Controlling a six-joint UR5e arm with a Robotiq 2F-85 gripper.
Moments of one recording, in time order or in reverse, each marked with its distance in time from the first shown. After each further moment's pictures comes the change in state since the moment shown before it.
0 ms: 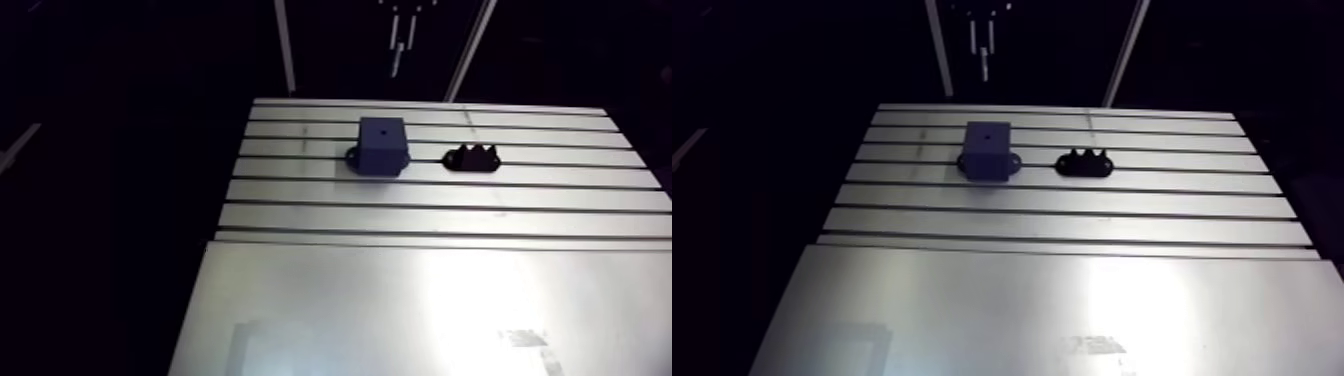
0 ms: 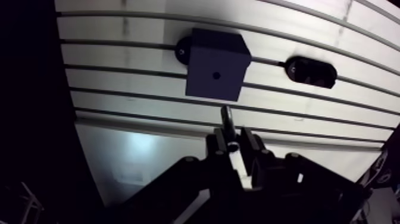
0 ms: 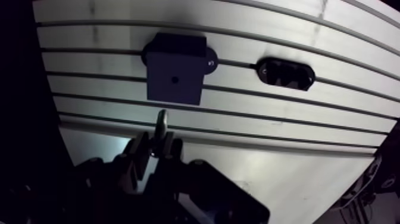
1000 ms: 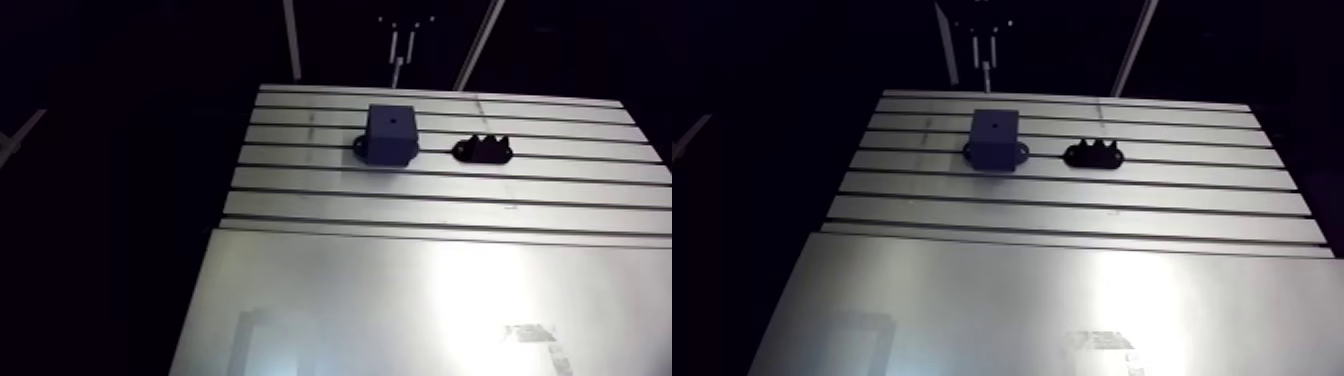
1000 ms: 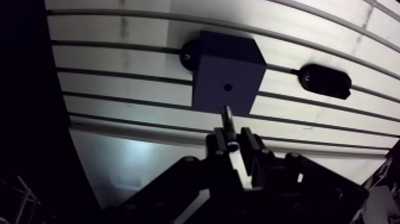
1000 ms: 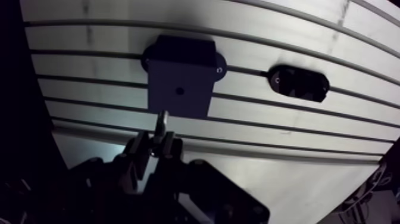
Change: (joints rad) arm 0.022 0.030 0.053 -0.047 -0.008 0.003
